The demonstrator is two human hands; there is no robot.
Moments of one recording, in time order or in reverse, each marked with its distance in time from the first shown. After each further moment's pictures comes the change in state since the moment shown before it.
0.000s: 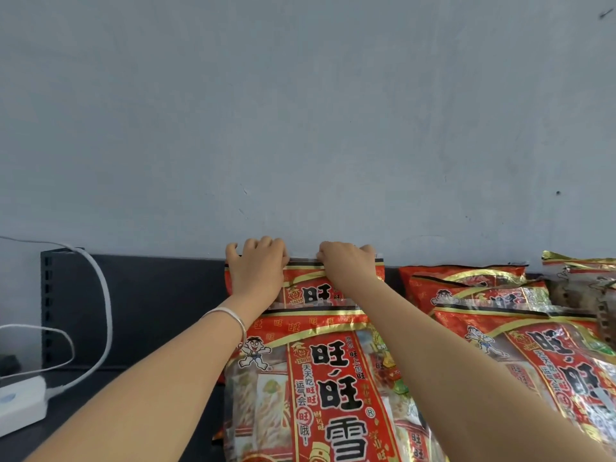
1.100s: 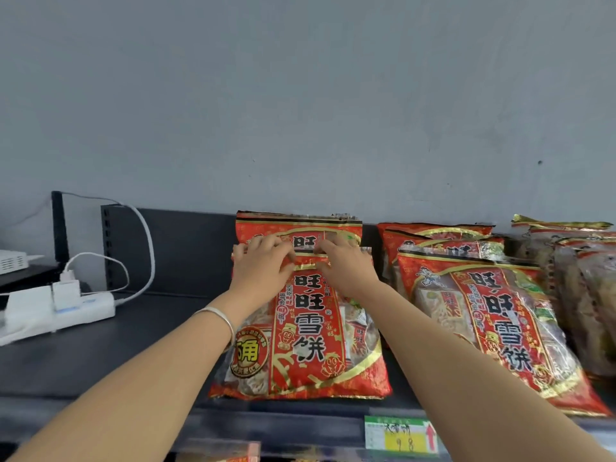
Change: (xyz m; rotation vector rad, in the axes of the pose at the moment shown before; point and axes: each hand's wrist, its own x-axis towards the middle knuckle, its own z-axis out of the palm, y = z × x) left_hand -0.118 0.037 -0.063 -0.081 -0.192 0.052; right_hand -0.129 0.020 -0.019 0.230 -0.095 -0.132
